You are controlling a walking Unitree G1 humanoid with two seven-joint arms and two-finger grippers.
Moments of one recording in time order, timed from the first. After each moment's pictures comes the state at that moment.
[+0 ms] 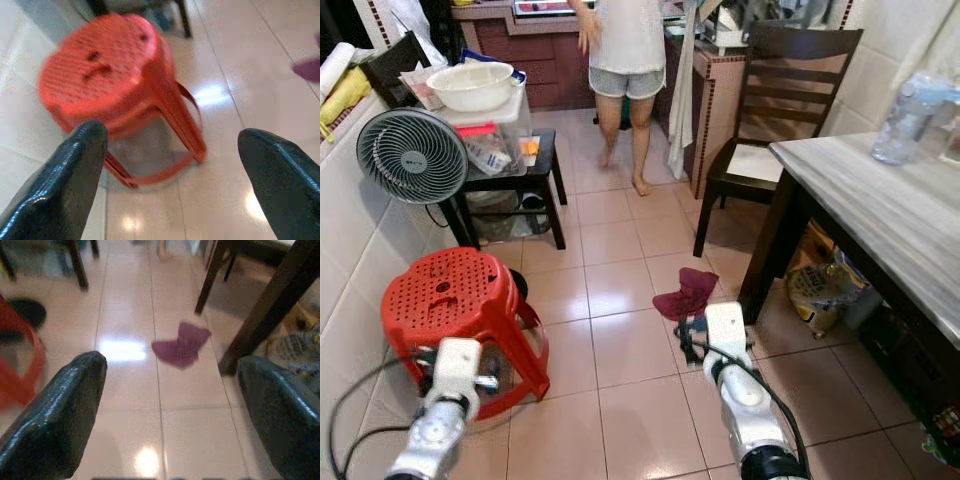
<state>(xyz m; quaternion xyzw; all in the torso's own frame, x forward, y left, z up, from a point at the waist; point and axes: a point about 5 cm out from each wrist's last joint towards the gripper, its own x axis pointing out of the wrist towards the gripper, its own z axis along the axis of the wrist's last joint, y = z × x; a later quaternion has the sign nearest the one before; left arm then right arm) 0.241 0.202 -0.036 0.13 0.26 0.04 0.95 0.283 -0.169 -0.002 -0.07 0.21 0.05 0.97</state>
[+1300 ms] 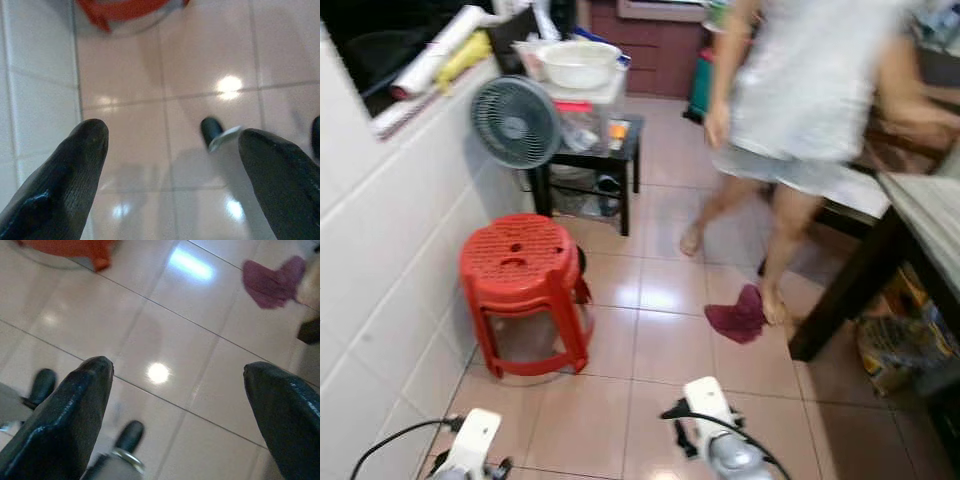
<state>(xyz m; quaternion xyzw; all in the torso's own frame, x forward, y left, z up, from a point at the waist) 0.166 0.205 -0.089 0.14 0.48 -0.04 0.87 0.214 -0.156 -0.068 -0.12 0.40 0.12 0.90</state>
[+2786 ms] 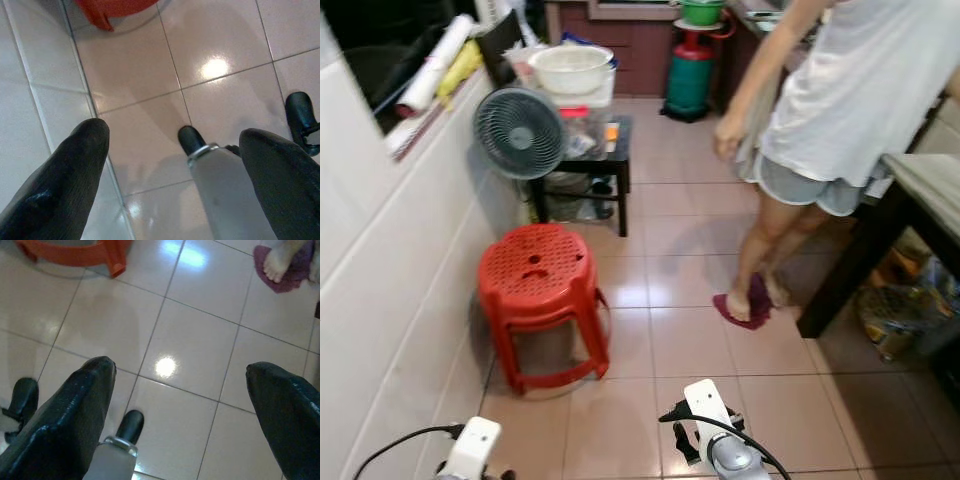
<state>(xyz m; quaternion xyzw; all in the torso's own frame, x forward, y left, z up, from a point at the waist) 0.163 0.206 -0.090 0.11 0.50 -0.09 0.86 0.212 -0.163 -0.070 -0.14 0.40 0.11 0.90</state>
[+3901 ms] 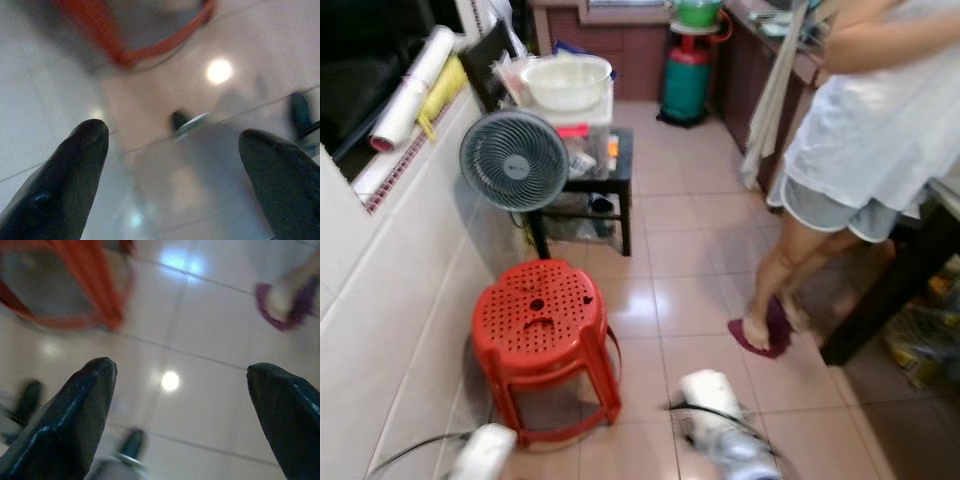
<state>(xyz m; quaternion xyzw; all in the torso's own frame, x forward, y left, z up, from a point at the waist) 0.144 0.203 -0.098 0.12 0.51 -0.09 0.85 0.224 -0.148 -0.064 -0.13 0.39 0.12 0.90</state>
